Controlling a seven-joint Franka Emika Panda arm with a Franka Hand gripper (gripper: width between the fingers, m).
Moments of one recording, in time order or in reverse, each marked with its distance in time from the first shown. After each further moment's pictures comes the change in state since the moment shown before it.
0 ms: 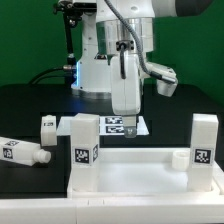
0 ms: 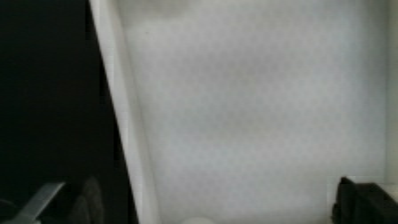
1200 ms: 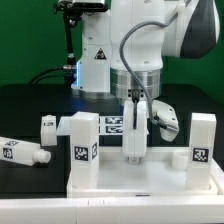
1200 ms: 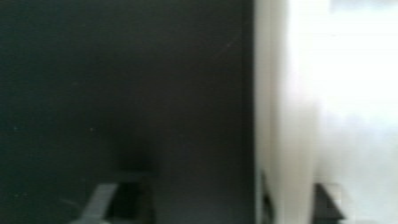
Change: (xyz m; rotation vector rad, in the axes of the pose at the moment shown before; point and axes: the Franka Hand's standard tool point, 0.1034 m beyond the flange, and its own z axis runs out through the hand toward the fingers) arm 0.001 0.059 0.069 -0.109 0.081 -0.030
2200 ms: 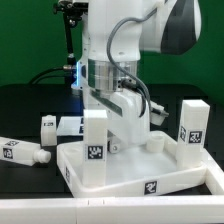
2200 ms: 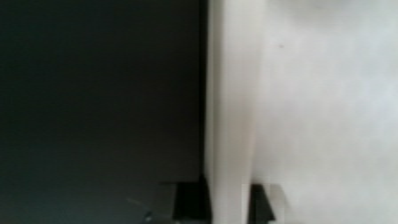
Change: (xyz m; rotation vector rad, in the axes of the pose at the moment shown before) arm 0.045 -0.002 -0.009 0.001 0.064 -0.611
